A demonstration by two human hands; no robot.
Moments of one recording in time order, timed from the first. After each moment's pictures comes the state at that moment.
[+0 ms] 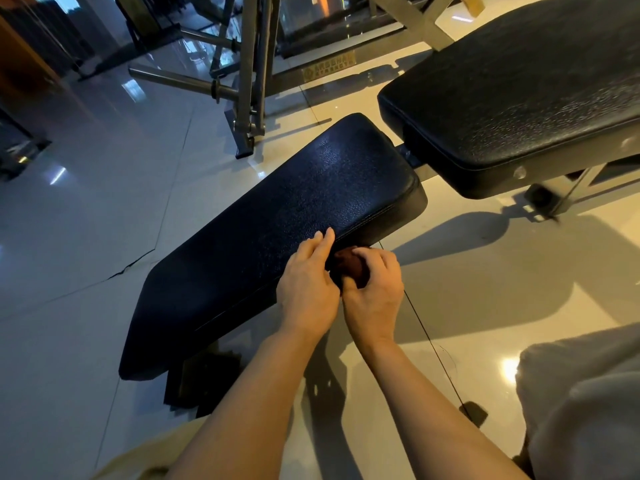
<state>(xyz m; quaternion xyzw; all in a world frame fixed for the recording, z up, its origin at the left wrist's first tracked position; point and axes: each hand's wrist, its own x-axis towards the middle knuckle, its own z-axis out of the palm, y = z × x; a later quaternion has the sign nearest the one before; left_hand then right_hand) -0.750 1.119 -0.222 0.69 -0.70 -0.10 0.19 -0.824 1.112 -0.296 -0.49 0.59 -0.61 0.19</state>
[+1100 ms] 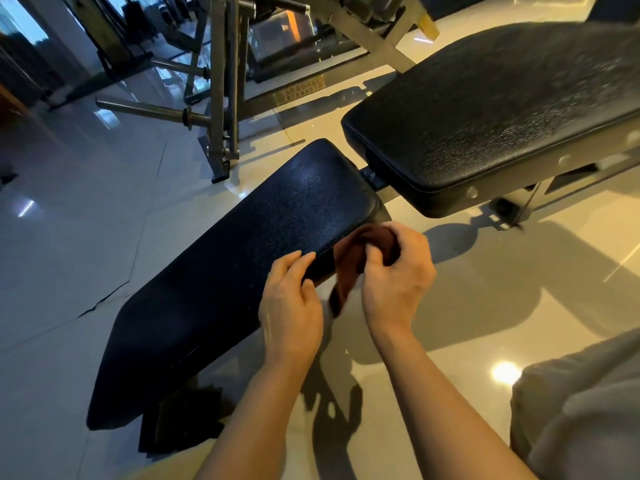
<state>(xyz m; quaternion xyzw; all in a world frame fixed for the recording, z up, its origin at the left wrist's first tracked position) -0.776 1.124 -0.213 0.66 -0.65 -0.15 0.34 -0.884 1.092 -0.245 -0.36 0.62 -0.68 0.11</state>
